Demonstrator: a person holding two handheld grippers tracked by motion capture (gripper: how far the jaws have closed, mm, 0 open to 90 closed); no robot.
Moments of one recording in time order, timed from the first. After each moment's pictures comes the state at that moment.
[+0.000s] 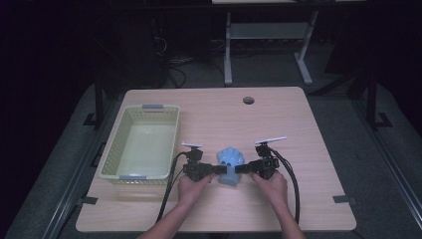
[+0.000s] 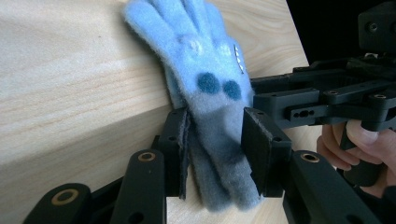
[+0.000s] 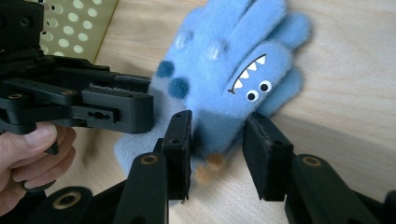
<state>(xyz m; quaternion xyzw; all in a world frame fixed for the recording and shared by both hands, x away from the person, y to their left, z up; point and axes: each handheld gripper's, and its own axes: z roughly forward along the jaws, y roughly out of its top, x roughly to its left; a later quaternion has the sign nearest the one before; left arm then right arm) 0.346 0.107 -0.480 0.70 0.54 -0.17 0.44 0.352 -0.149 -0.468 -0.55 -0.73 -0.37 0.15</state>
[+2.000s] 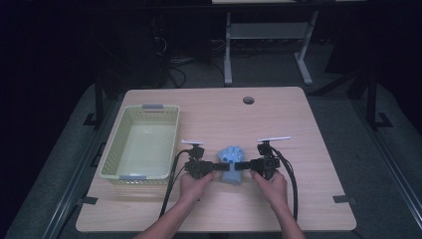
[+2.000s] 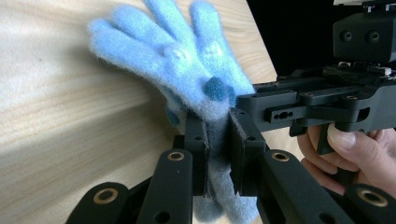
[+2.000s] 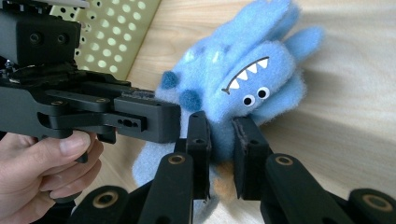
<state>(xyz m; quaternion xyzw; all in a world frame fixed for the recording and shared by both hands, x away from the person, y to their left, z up) 0.347 0.103 -0.466 0.69 0.51 -0.19 0.48 0.344 -0.148 -0.453 -0.55 -0.71 -0.42 0.14</state>
